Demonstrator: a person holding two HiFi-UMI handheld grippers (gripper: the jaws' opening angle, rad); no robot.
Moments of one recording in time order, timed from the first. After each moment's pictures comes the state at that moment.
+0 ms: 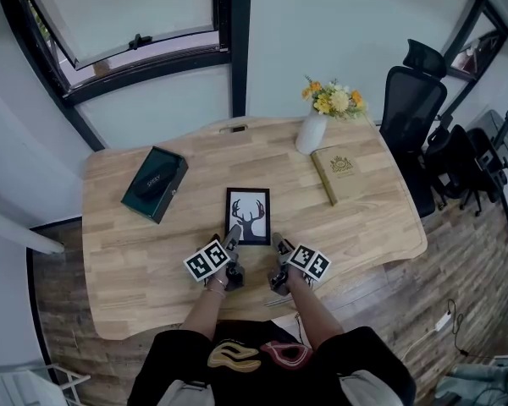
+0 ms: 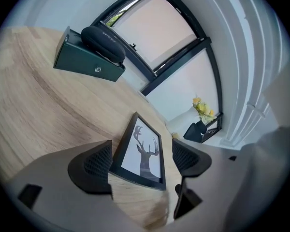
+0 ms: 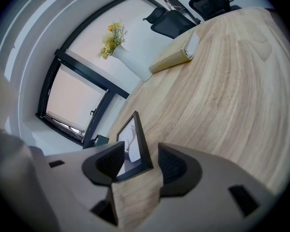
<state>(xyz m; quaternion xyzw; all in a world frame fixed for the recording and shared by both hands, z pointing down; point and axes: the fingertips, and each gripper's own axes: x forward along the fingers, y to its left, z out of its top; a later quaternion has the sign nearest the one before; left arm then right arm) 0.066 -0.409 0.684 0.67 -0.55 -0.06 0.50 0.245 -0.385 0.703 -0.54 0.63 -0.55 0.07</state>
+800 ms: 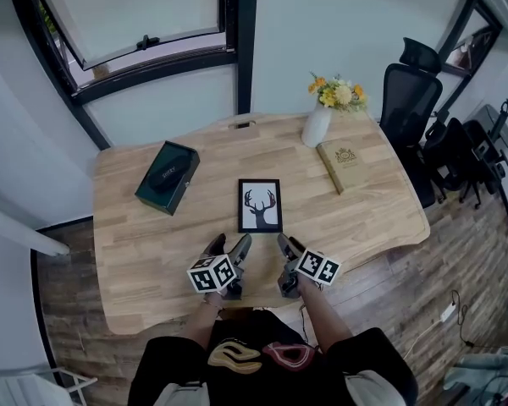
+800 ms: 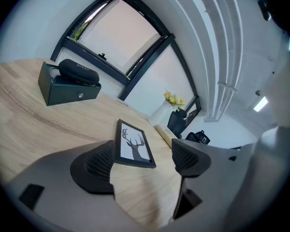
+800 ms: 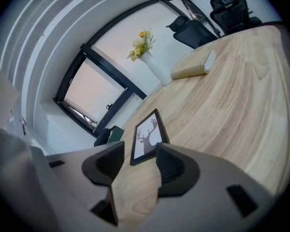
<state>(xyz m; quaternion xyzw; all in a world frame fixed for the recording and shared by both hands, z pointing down) 0.049 -0.341 0.621 0.79 -0.49 0.00 0.38 0.208 -0.332 0.651 -0.52 0.70 -0.48 0.06</state>
